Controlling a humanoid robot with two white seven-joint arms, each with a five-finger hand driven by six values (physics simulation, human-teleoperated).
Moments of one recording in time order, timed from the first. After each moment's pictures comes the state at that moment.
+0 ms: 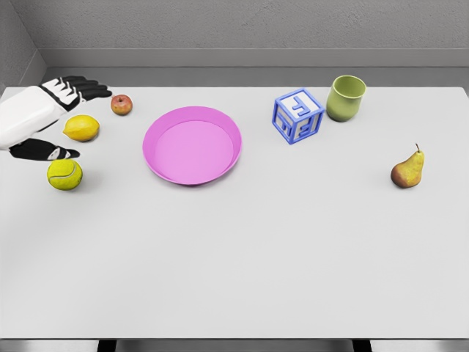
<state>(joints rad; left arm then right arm) -0.24 0.67 0.10 -1.68 -0.27 -0.61 -0.61 0.02 0.00 -0.05 -0.01 -0.09 -0.12 0.11</state>
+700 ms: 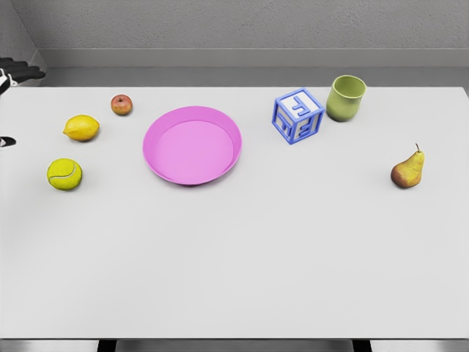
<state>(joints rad) -0.17 0.78 0.28 -1.68 -0.28 -0.61 -0.61 0.02 0.00 -0.05 -0.01 -0.09 -0.12 0.11</state>
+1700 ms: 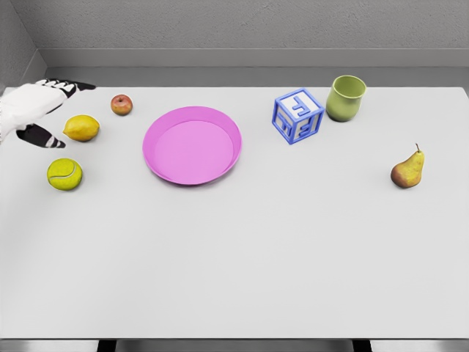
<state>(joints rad) -0.38 0.69 -0.10 -1.59 -0.56 -0.18 -0.61 0.02 0.00 -0.05 -0.01 -0.09 -0.12 0.11</state>
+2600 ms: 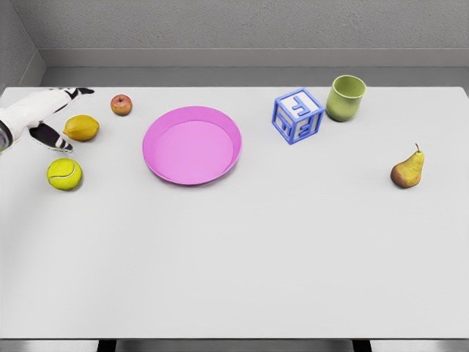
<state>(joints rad) -0.51 0.60 -0.17 -1.36 -0.62 -0.09 -0.61 0.02 0.00 -0.05 -0.01 -0.09 -0.12 0.11</state>
